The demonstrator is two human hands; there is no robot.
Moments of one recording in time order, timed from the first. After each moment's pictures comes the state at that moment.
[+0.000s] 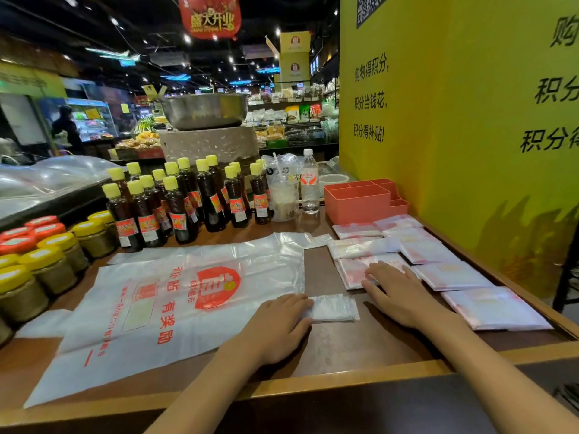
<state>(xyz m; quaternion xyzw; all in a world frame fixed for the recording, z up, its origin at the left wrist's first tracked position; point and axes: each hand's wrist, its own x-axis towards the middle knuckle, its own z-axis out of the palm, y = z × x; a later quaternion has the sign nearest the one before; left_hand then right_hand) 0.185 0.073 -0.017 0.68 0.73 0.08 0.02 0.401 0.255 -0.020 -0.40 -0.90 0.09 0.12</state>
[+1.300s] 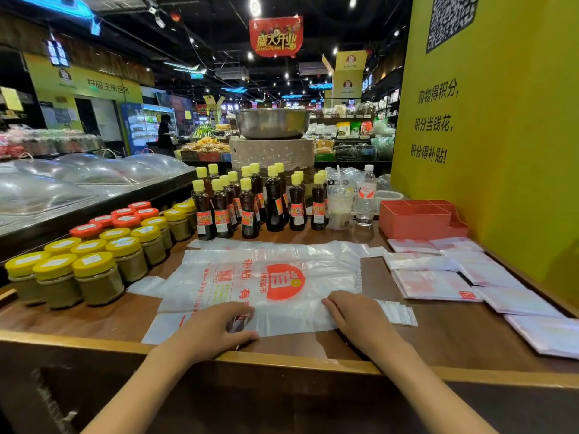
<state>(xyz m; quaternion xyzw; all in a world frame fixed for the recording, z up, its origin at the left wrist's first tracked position) 0.052 -0.104 -0.006 0.53 0.83 0.16 0.07 0.274 0.107 -0.009 -0.24 -0.95 0.07 0.18</state>
